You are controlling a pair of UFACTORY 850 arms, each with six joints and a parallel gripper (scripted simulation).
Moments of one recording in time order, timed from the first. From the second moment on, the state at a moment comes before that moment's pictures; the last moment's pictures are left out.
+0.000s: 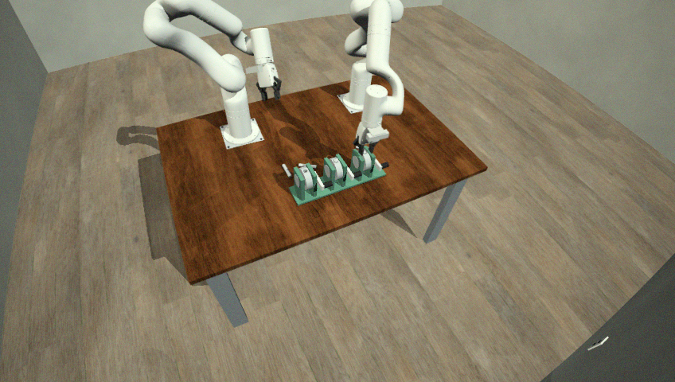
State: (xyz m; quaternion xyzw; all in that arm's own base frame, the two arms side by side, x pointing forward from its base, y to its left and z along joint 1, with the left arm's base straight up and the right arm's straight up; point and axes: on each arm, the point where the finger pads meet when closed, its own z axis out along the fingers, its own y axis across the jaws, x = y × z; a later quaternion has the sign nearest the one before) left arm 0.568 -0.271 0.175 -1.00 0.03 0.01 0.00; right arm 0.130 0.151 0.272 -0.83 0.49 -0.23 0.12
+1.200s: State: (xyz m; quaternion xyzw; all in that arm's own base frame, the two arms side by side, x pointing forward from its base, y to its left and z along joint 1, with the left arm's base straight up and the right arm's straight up) left arm 0.557 -0.305 0.215 -1.00 0.02 0.00 0.00; right arm 0.130 0.151 0.272 -0.83 0.49 -0.23 0.12
